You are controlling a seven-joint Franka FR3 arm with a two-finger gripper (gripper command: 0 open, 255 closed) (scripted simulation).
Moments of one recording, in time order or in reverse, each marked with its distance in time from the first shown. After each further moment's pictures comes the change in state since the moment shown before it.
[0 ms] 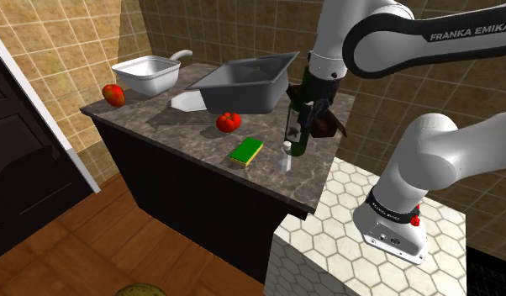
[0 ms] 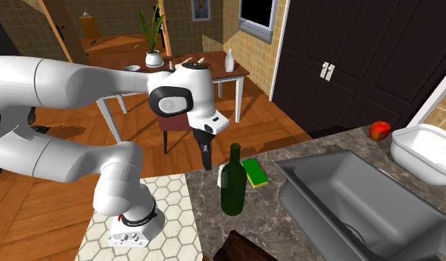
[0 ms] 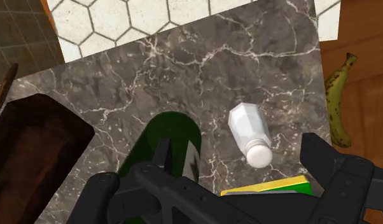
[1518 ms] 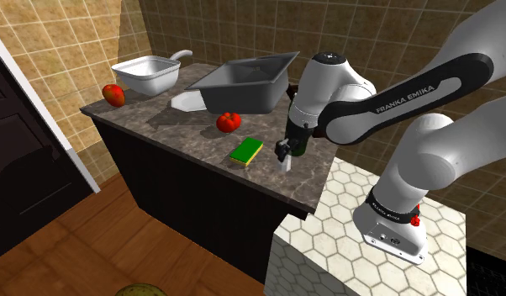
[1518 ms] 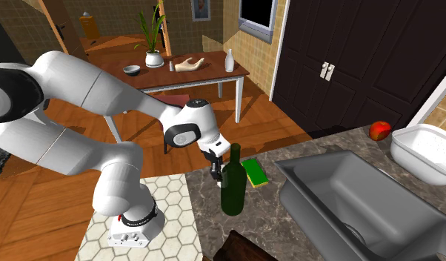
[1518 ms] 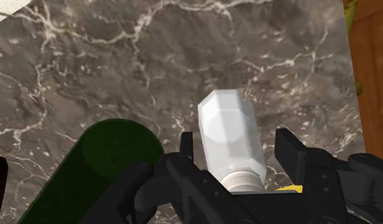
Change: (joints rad) arm -0.015 0.250 0.190 -0.224 0.109 0.629 0.221
